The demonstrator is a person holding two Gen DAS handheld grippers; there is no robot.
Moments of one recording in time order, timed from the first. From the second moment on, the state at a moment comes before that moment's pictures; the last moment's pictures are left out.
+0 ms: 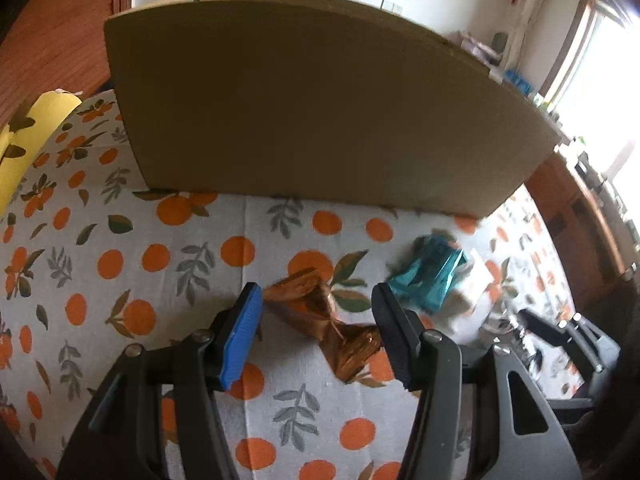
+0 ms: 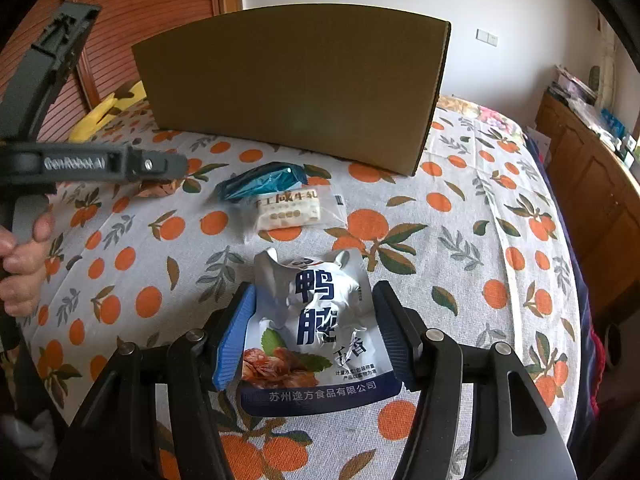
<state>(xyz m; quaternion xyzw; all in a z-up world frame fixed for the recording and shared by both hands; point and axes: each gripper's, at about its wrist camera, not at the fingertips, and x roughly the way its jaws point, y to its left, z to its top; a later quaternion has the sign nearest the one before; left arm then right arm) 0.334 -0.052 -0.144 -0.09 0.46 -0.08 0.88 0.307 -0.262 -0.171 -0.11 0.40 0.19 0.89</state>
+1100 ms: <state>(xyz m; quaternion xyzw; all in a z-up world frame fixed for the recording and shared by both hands) 0.288 -0.068 -0.119 -0.01 0.42 -0.13 0.90 0.307 -0.261 -0.171 -0.11 0.40 0.19 0.89</state>
